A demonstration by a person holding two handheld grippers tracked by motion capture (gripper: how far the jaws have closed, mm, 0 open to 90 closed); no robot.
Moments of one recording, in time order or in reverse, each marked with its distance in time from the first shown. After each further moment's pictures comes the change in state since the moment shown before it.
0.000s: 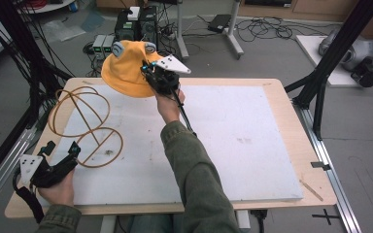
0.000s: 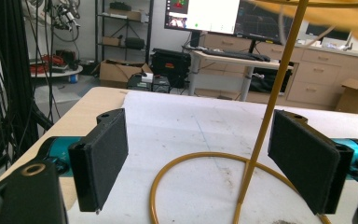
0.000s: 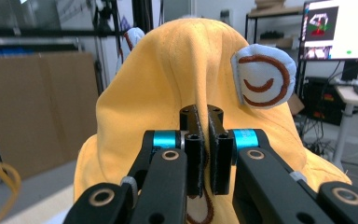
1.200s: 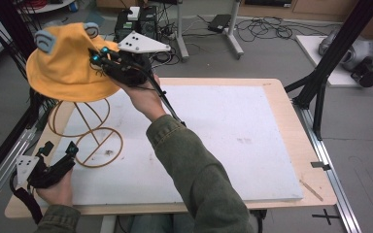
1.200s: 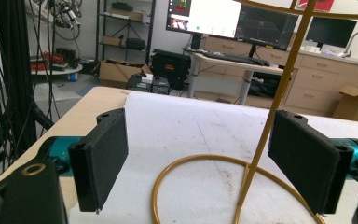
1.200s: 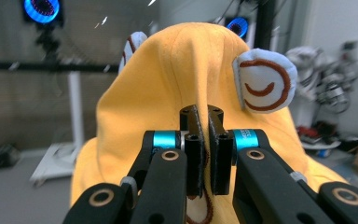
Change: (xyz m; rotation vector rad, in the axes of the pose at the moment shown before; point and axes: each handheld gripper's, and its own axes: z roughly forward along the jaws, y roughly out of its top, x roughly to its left) left arm 0.004 0.002 -0.003 -0.008 0.002 -0.028; right arm 0.090 0.094 -0.023 -0.062 0.460 -0.049
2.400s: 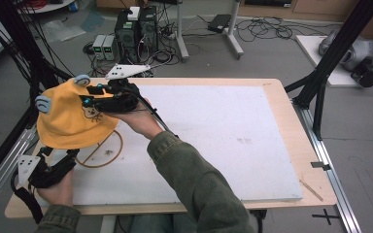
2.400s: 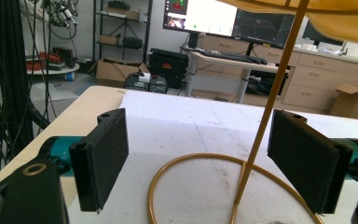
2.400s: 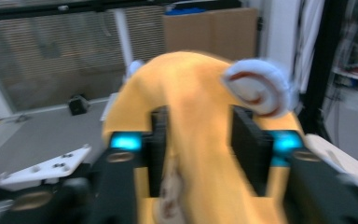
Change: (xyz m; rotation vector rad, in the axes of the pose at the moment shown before) left arm -0.001 -0.001 0.001 0.006 -0.012 0.004; right arm 0.011 -0.068 0.021 0.246 0.203 0.126
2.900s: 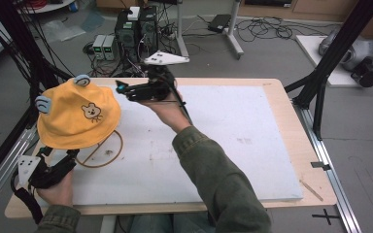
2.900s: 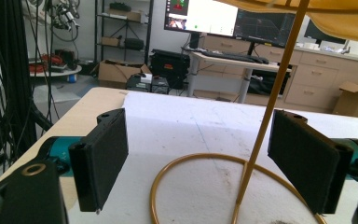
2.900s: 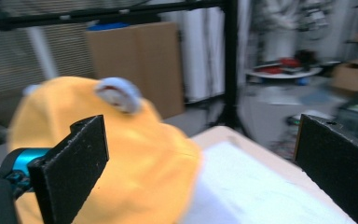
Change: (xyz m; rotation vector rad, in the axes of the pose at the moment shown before) left arm 0.000 0.000 -0.001 -0.002 0.008 0.015; right arm -0.033 0.009 -0.076 -0.056 -0.322 0.041
